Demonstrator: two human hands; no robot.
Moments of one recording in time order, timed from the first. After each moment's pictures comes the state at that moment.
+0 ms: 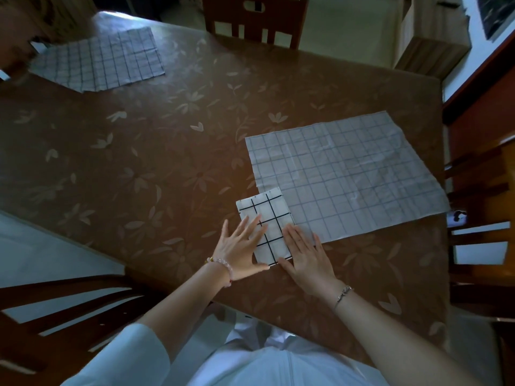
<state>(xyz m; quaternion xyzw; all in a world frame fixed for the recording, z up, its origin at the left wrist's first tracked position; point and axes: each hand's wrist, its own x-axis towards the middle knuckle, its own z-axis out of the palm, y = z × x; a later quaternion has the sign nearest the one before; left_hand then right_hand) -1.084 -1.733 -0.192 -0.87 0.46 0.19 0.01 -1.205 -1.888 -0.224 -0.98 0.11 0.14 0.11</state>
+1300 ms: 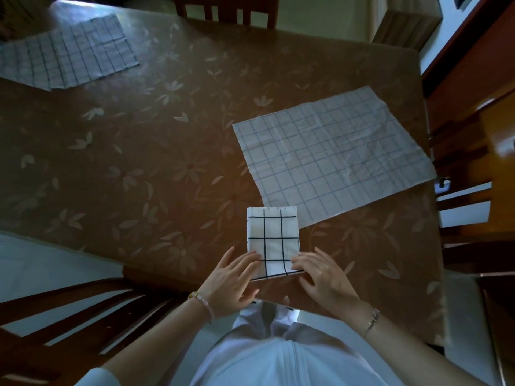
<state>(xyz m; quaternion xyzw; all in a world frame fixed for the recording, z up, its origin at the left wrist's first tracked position) -1.128 -1.658 -0.218 -0.77 0.62 0.08 -0.12 -1.278 -1.860 -0.215 -0.97 0.08 -0.06 0.22</state>
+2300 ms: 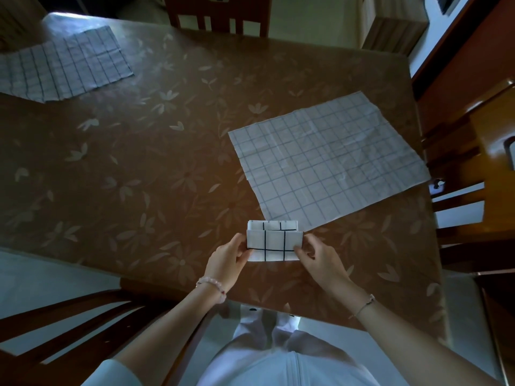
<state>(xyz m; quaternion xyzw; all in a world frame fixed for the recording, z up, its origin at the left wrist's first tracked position) -1.098 -1.696 -0.204 -0.88 0.33 0.22 -0.28 -1.240 -1.870 -0.186 -0.86 0.29 0.00 0.42</state>
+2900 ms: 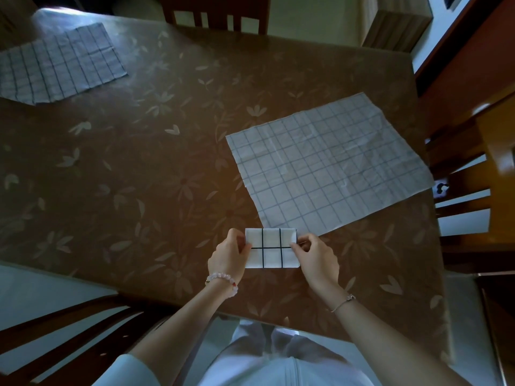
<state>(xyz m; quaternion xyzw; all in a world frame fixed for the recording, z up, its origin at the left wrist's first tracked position) -1.088 -1.732 -0.198 -0.93 0.18 0.21 -0.24 -1.204 -1.869 -0.190 -0.81 0.49 -0.01 0.33</state>
